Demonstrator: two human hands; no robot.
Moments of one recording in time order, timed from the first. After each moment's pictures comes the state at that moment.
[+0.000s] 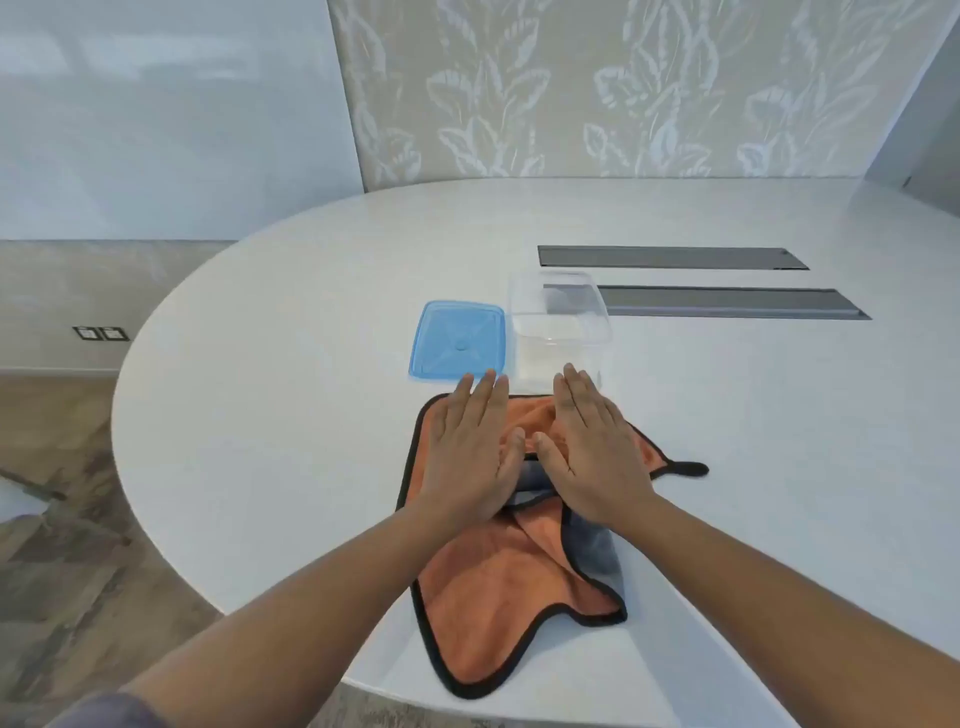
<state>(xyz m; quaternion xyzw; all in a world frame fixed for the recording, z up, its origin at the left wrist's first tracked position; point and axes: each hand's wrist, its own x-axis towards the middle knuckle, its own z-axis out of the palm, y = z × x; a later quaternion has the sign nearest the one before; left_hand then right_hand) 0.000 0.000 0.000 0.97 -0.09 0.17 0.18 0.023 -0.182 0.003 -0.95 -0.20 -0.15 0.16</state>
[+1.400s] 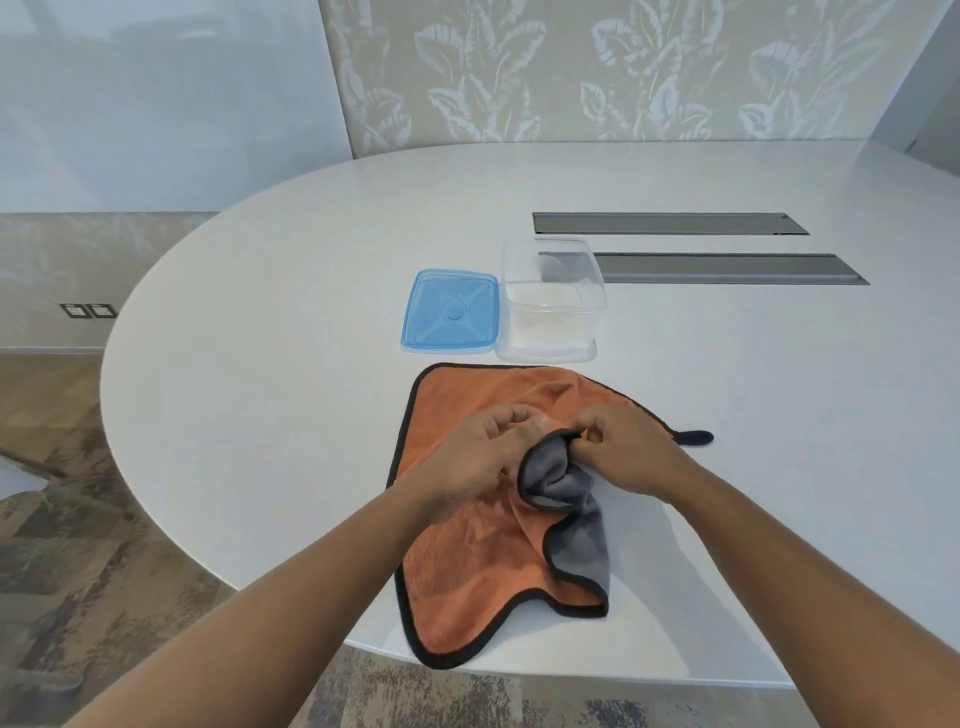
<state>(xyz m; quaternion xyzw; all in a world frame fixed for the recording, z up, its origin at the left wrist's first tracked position) -0.028 -0.004 0.015 0.72 -0.06 -0.17 0.67 0.012 -0.221 0.021 -0.94 -0.15 0.08 0.30</state>
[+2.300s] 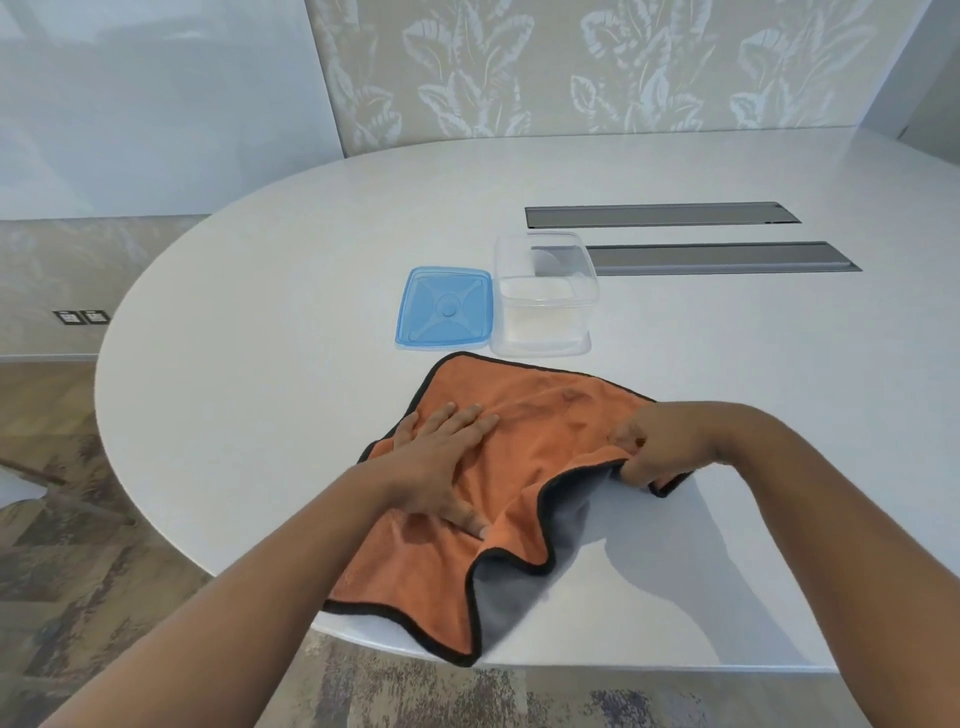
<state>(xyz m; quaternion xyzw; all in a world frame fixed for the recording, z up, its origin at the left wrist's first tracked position) -0.007 0.055 -0.011 0.95 -0.19 -0.20 0.11 0.016 -0.262 0.073 -0.91 -0.18 0.34 0.13</state>
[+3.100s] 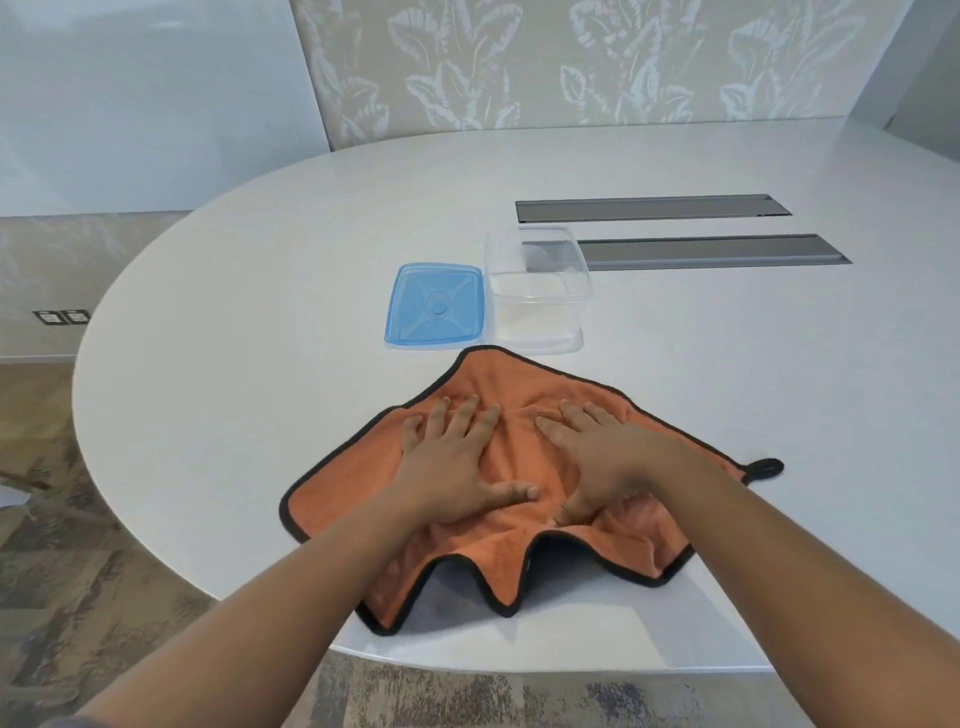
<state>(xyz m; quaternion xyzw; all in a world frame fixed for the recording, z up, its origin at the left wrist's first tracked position) -0.009 0.014 -0.035 0.99 -0.10 -0.06 0.09 0.015 -0.212 0.024 -0.94 -0.20 0.28 -0.03</state>
